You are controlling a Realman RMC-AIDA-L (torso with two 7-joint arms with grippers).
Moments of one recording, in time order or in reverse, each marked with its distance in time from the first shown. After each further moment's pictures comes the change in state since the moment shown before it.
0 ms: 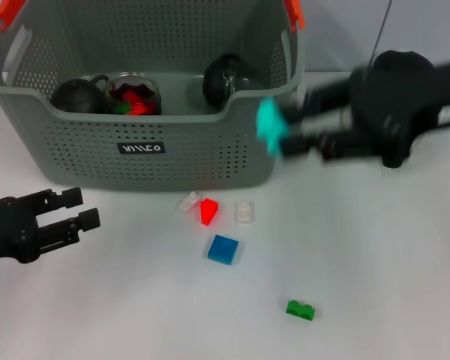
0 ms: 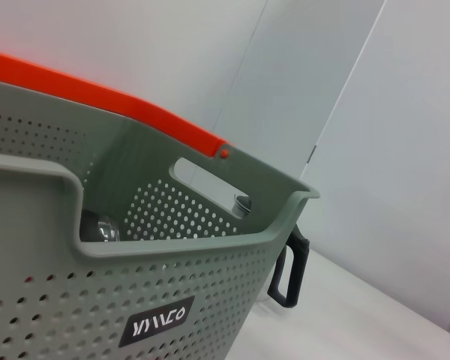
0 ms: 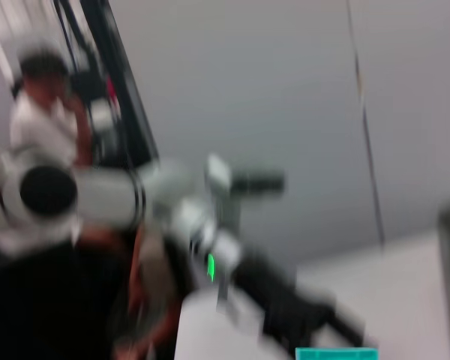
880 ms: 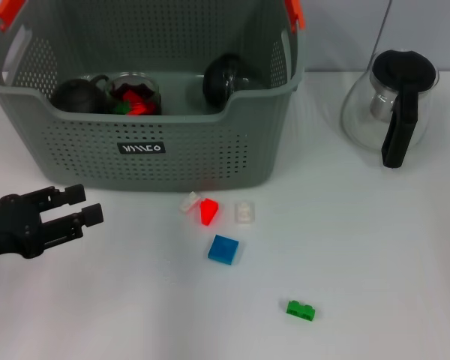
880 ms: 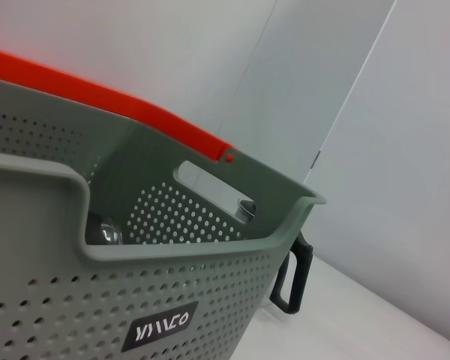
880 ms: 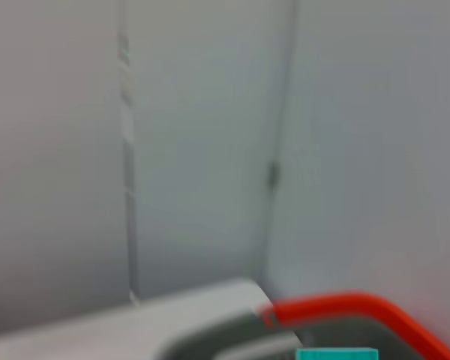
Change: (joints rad) left arm -0.010 -0.005 -0.008 -0.006 0.002 -0.012 -0.016; right arm 0.458 0.030 -0.147 -0.027 -0.383 0.604 0.361
